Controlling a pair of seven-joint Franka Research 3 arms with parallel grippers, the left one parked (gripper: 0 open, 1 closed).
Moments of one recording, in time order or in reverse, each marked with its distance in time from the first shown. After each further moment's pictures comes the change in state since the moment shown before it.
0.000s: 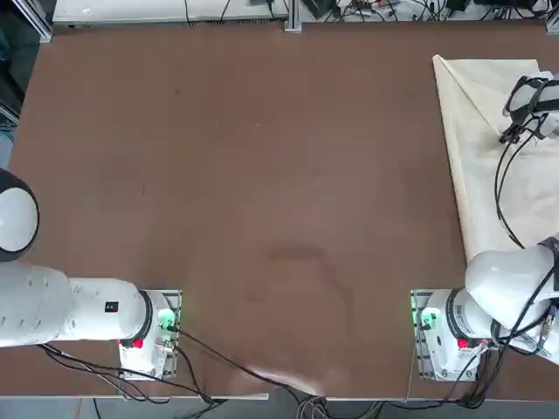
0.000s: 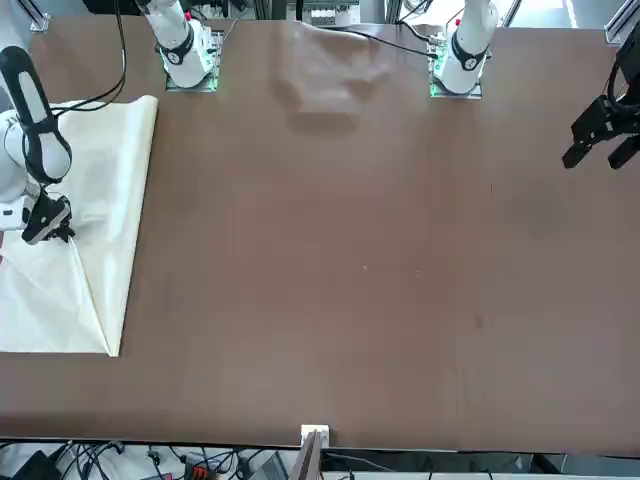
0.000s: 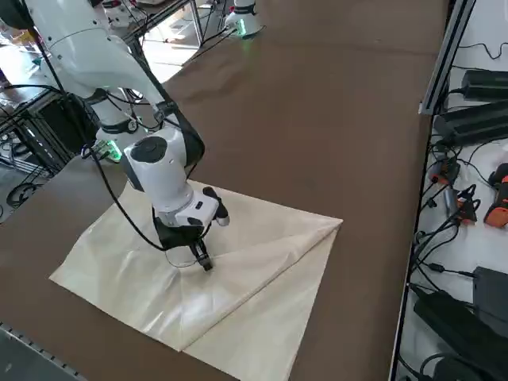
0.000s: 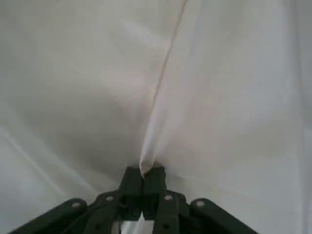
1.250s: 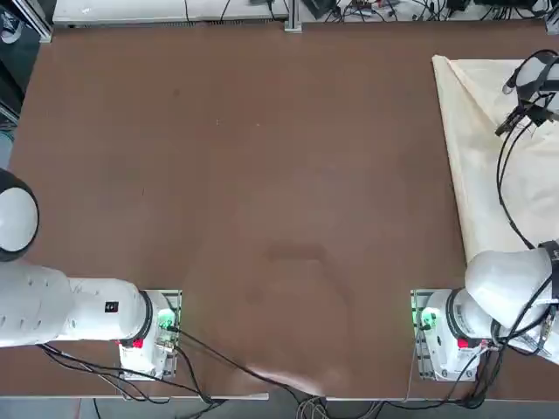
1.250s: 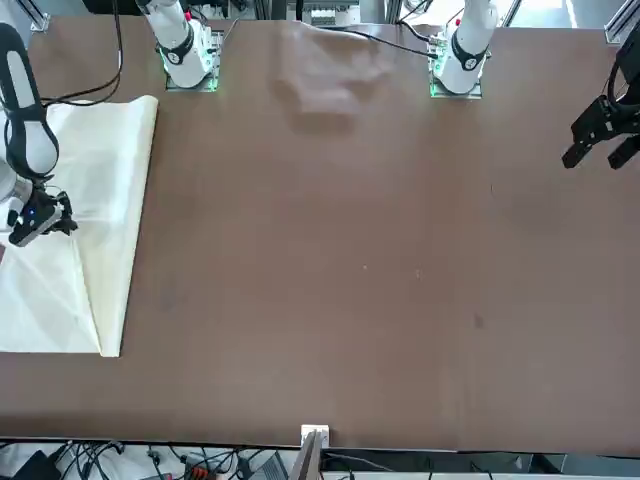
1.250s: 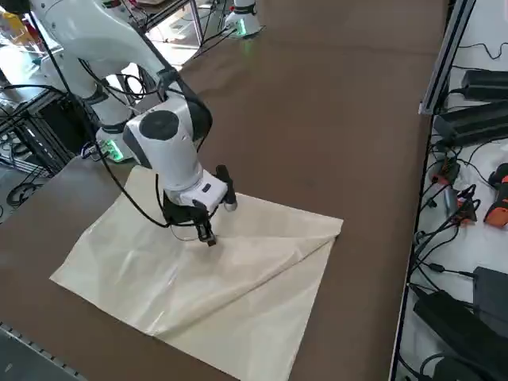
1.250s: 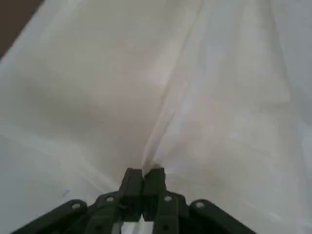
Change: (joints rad) arm 0.003 -0.104 0.090 0.023 0.050 -0.270 0.264
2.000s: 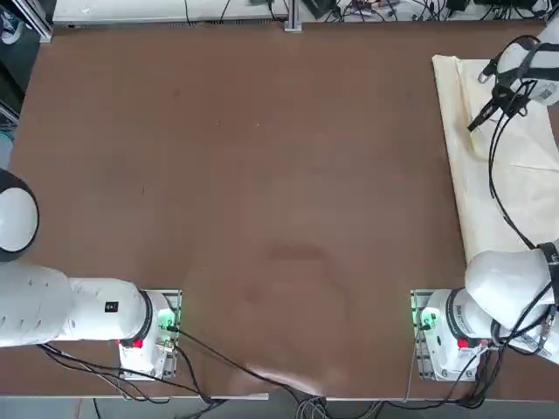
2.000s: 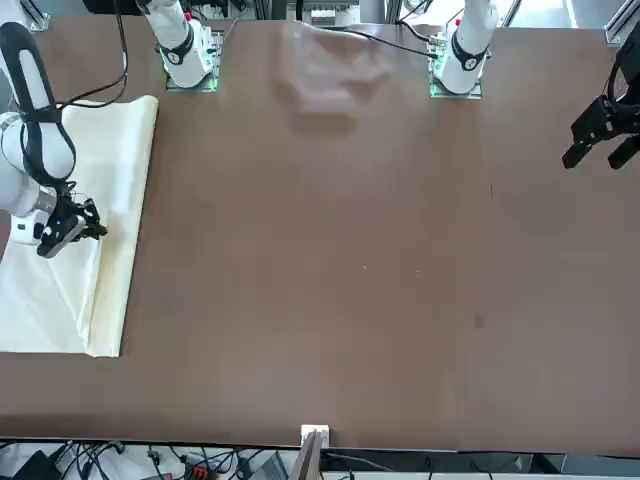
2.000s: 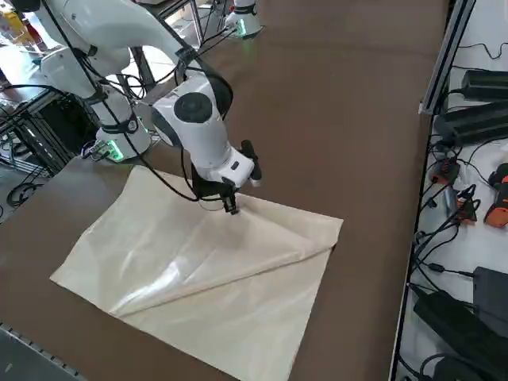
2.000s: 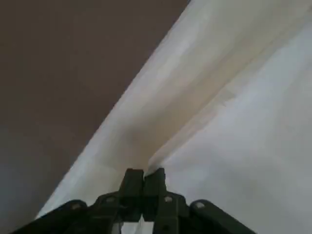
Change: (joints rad) arm 0.004 -0.019 0.137 -0.004 0.080 -0.123 0.130
